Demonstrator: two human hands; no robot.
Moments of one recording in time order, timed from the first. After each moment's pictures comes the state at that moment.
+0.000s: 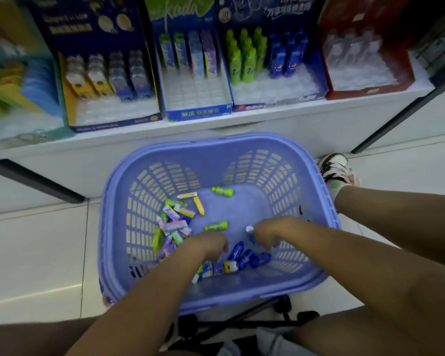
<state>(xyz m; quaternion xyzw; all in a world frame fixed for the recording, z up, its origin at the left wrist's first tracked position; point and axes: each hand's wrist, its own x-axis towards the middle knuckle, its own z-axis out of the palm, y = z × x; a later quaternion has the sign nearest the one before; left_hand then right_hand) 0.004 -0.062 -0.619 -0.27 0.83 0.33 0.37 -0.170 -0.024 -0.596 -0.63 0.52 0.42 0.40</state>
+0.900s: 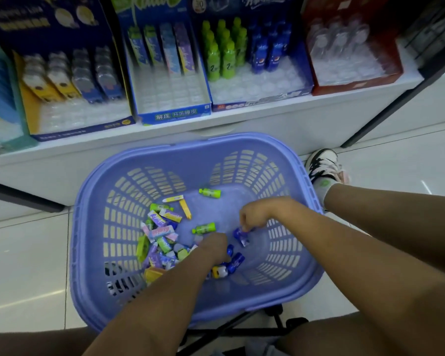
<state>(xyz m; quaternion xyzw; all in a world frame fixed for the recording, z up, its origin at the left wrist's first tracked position) -0.035 -0.040 -0.658 -0.37 0.82 0.30 0.32 -0.190 -0.056 -0.577 -0.57 0.59 0.28 0.49</state>
